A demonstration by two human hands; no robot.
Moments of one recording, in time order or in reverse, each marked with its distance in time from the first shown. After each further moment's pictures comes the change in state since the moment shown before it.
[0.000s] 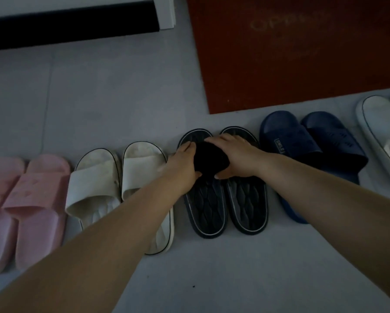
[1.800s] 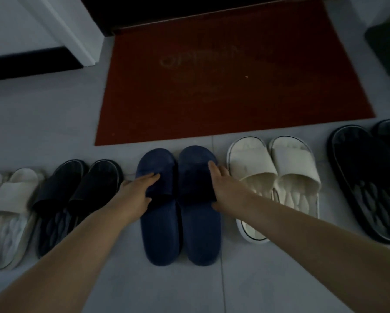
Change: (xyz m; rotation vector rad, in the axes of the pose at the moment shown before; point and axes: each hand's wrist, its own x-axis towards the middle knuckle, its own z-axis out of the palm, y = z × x) left_hand 0.068 0.275 0.089 0.054 -0.038 -0.335; right_hand -0.164 0.300 -0.091 -0.016 -0.055 0.004
